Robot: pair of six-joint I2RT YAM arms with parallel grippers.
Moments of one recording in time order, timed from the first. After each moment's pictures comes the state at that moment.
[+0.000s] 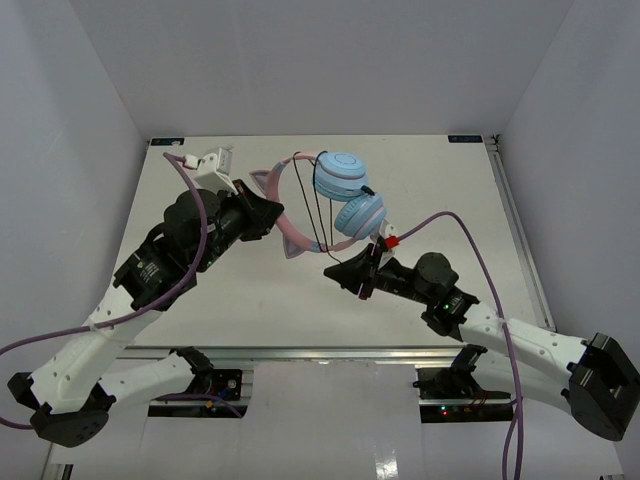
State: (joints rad) left arm -0.77 0.96 1.31 -0.57 -0.25 -0.70; right arm 0.88 0.96 0.45 0.62 -0.41 0.26
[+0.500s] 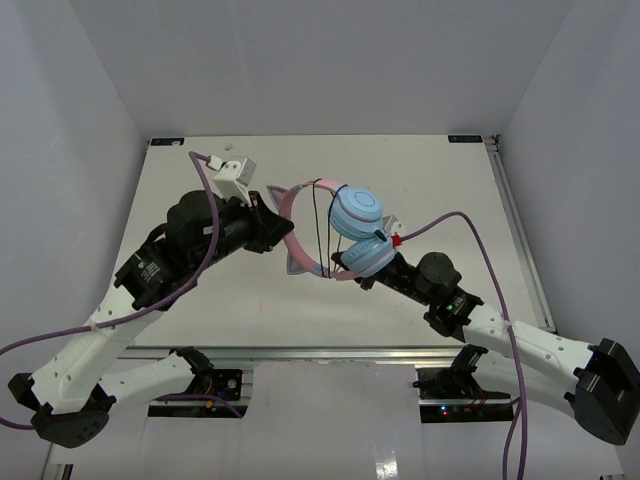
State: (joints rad) left arm -0.76 0.95 1.29 -0.61 -0.02 -0.53; right arm 0.88 0.93 0.46 0.57 -0.22 0.14
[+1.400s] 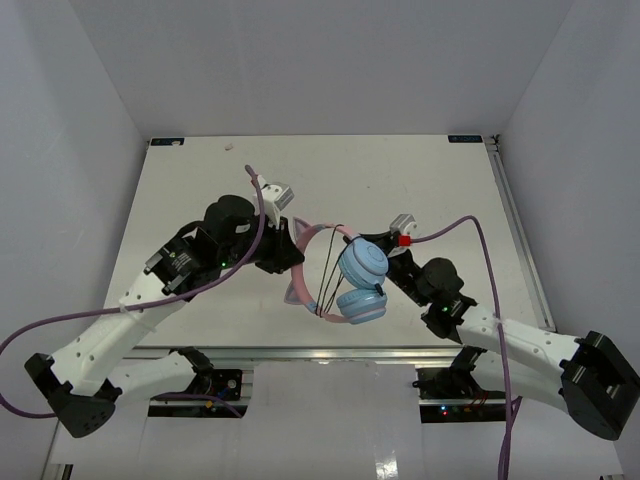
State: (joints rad) left arm -0.76 1.01 1.20 -0.69 0.20 -0.38; right arm 0.86 0.96 0.40 0.79 0.00 0.06
